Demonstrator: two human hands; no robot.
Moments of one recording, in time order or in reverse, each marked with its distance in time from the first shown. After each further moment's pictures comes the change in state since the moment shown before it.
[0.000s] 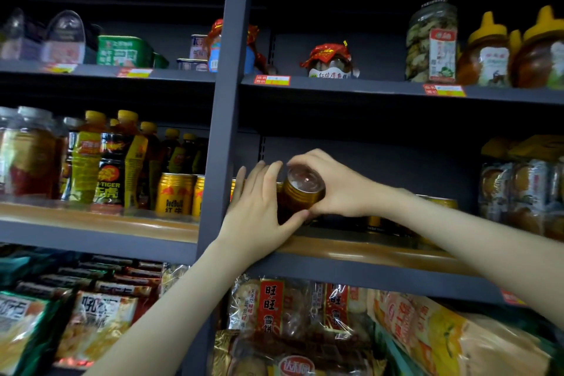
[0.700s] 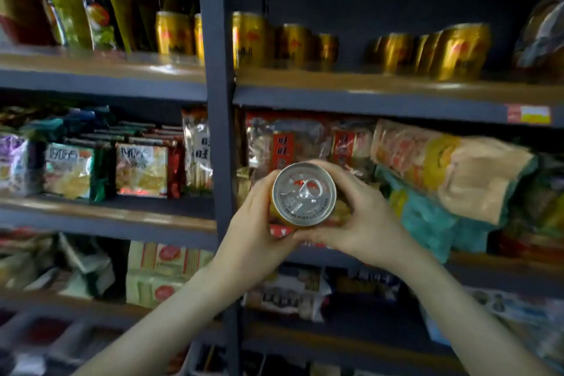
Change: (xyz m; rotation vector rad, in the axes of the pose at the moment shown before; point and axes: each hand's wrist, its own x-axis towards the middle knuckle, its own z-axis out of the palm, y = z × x) left_hand -0.220 0.076 -0.041 -0.687 -0.223 -0.328; right_hand -0.193 -0.110 0.149 0.517 0.182 0.166
